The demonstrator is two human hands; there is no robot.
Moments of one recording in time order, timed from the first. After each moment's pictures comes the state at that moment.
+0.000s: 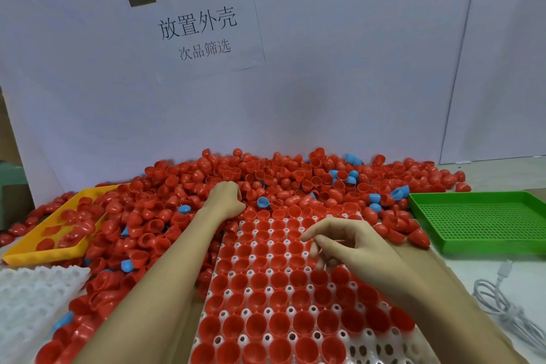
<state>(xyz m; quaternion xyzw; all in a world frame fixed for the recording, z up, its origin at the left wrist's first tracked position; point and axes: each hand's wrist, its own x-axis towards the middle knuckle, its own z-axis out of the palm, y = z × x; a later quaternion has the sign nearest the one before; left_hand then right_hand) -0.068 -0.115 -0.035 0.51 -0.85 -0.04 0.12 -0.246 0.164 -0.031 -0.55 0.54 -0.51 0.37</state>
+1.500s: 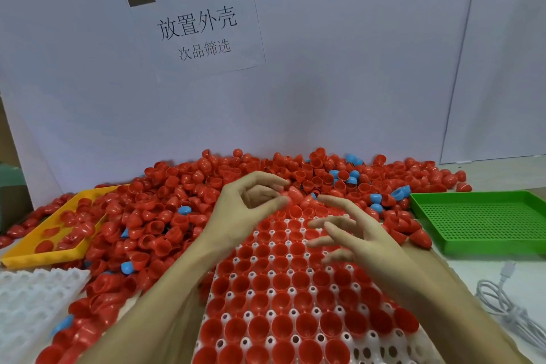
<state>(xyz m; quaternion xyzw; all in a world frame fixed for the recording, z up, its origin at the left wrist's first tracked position) -0.055 0.011 0.000 0.20 -0.77 -0.45 0.40 -0.249 0.160 -0.034 -0.48 0.51 -0.59 0.40</state>
